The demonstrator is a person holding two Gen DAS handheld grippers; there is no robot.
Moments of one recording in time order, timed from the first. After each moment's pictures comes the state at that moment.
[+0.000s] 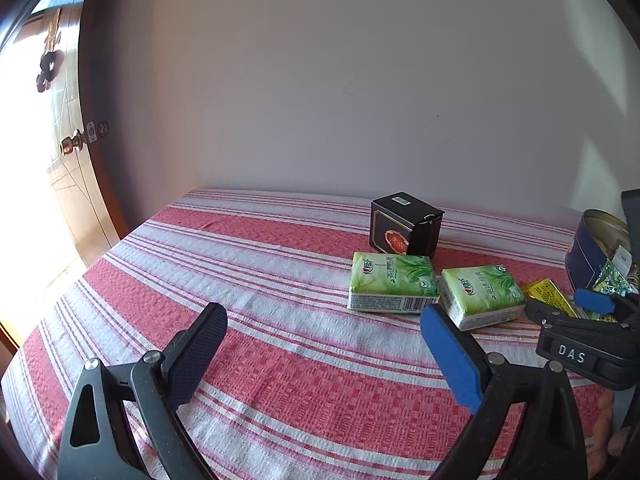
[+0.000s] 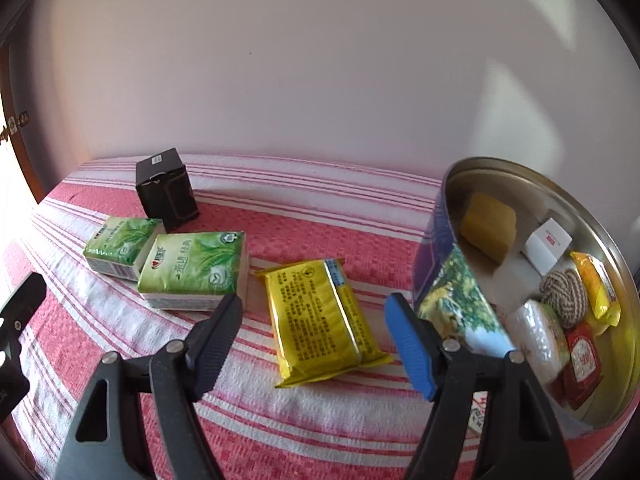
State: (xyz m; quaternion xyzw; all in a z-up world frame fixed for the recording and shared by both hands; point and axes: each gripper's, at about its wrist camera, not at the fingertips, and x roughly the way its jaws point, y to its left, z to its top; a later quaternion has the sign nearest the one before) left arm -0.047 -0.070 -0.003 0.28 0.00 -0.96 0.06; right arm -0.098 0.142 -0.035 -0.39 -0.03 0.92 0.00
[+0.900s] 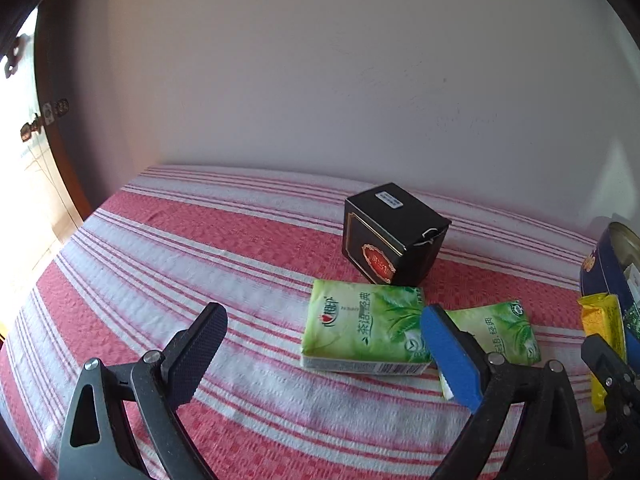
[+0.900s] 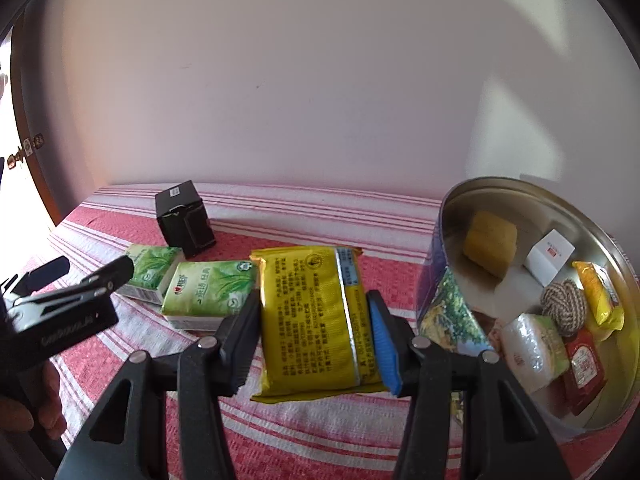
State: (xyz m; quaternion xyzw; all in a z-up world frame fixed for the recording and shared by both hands) left arm -0.141 -0.049 -0.019 0.37 0.02 -0.93 0.02; right arm -0.075 0.154 -0.012 -0.34 0.01 0.94 -0.01
